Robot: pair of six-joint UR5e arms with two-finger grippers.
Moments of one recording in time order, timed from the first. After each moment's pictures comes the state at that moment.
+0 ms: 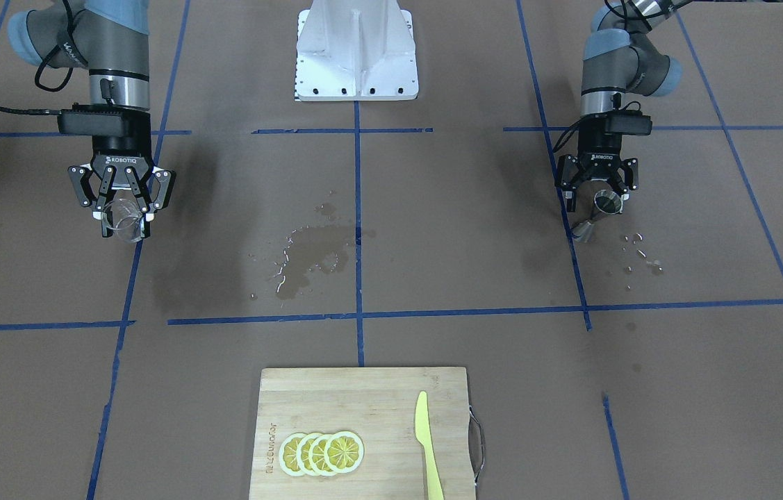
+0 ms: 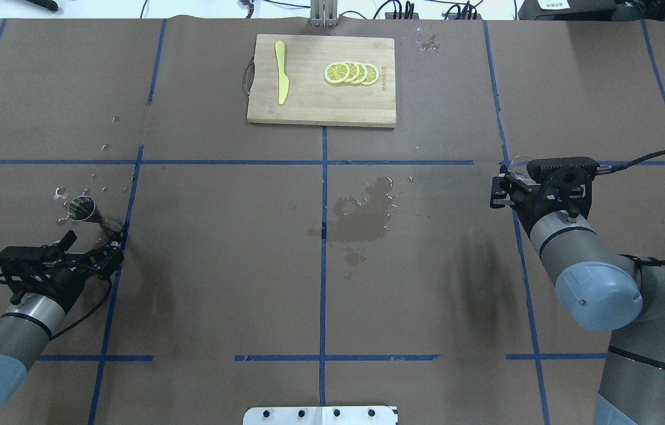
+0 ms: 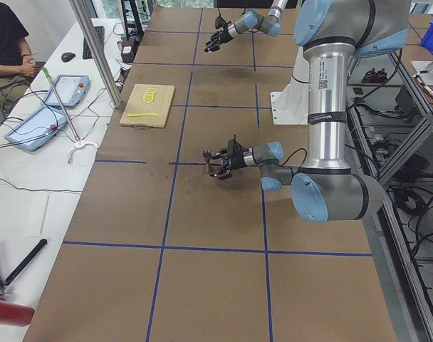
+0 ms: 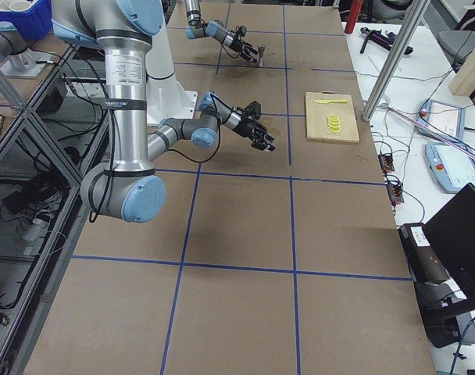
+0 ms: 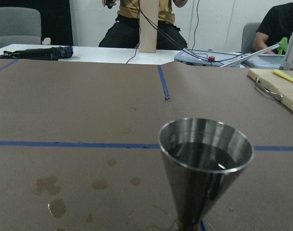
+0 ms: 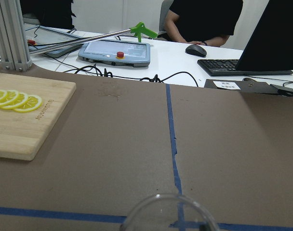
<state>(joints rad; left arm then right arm) -0.19 -1.46 -1.64 -2.70 -0.70 -1.30 0.41 -1.55 1.98 -1.07 0.90 1.18</state>
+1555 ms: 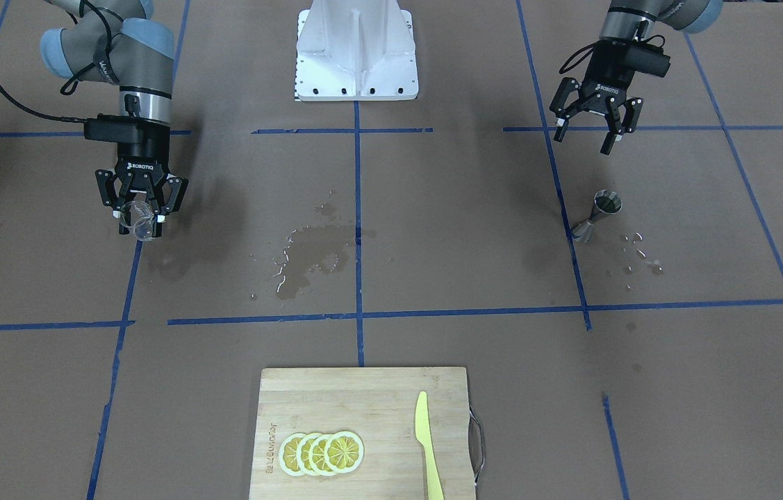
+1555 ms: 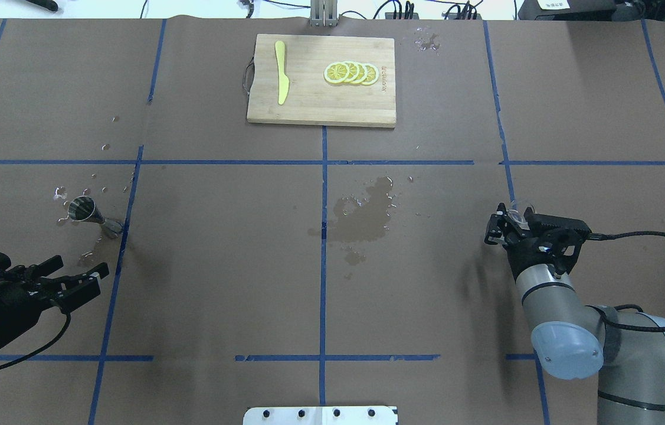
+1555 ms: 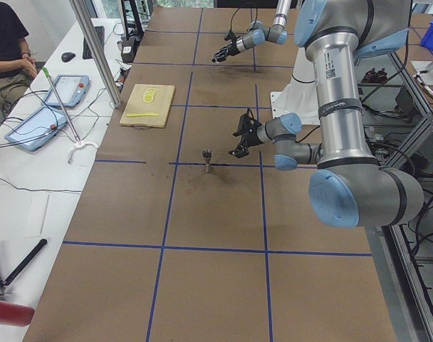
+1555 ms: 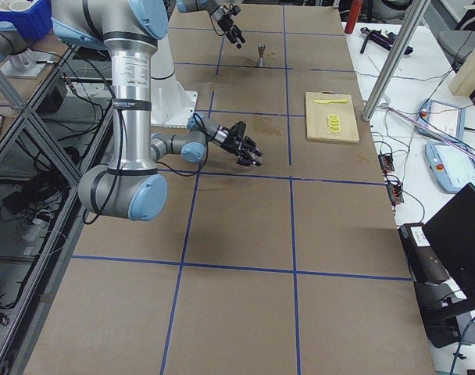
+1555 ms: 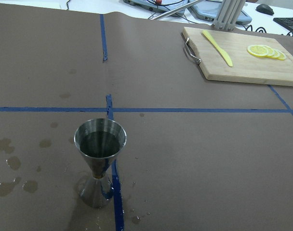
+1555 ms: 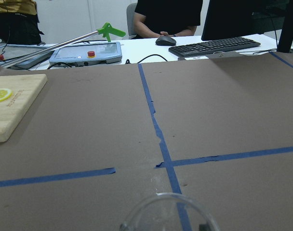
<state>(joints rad) -0.17 -1.20 -2.09 -2.64 -0.99 -1.24 0.24 -1.59 1.85 -1.07 0.71 1.58</state>
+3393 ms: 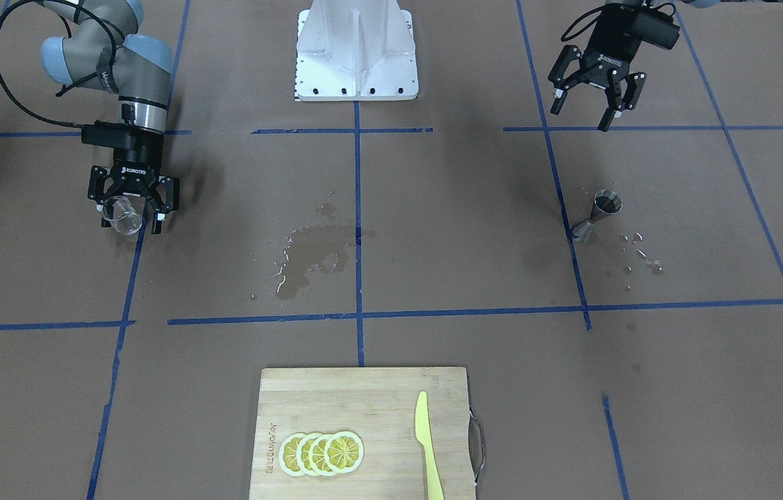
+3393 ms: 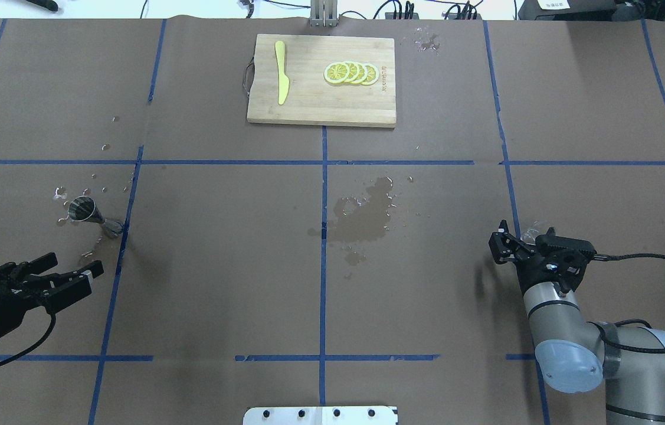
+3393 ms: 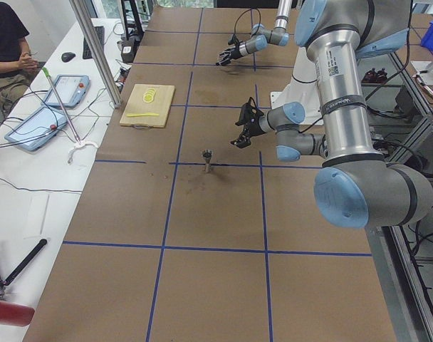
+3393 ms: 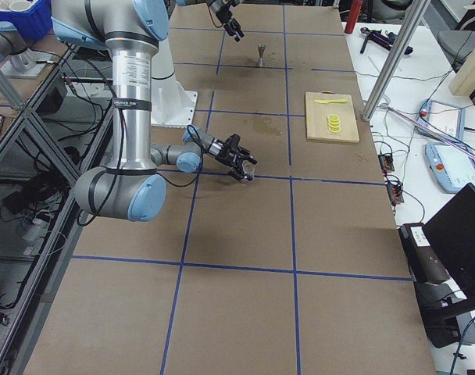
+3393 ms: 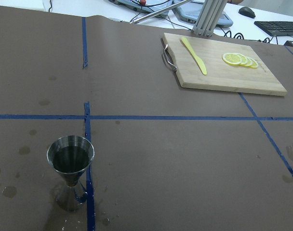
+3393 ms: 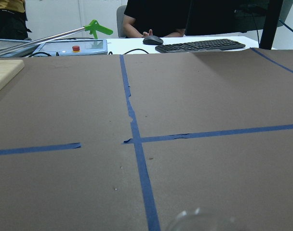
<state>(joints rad) -0.18 -1.16 -2.19 -2.63 -1.03 -1.23 0.20 -1.62 1.78 -1.07 0.65 1.64</state>
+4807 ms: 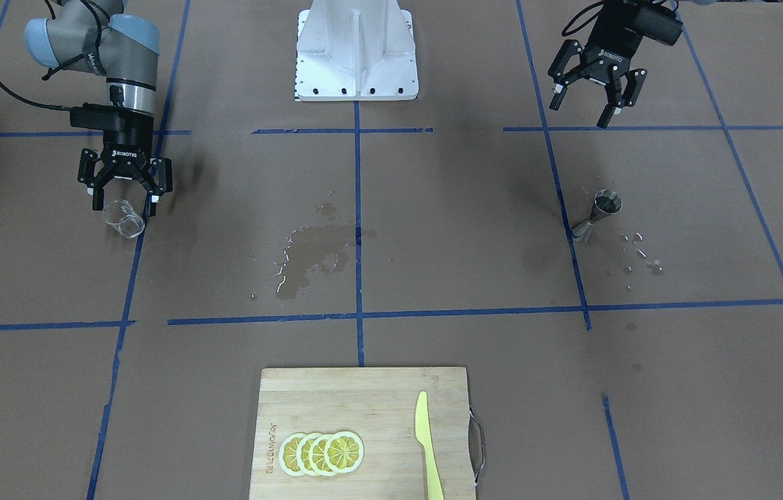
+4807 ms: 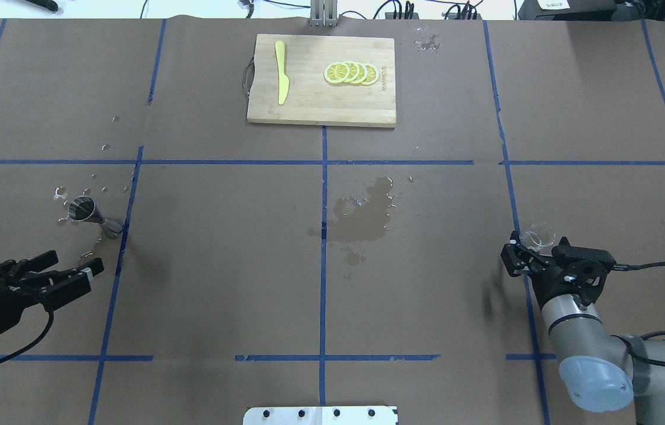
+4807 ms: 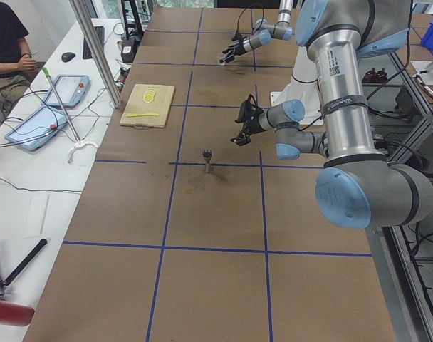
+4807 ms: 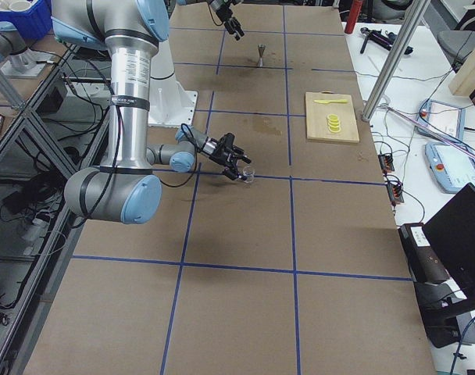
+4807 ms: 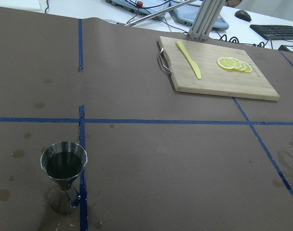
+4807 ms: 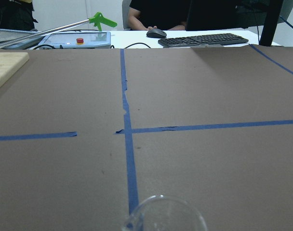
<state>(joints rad) -0.20 -1.16 -2.21 -2.63 -1.06 -1.23 0.14 -1.74 1.89 -1.07 0.66 1.64</state>
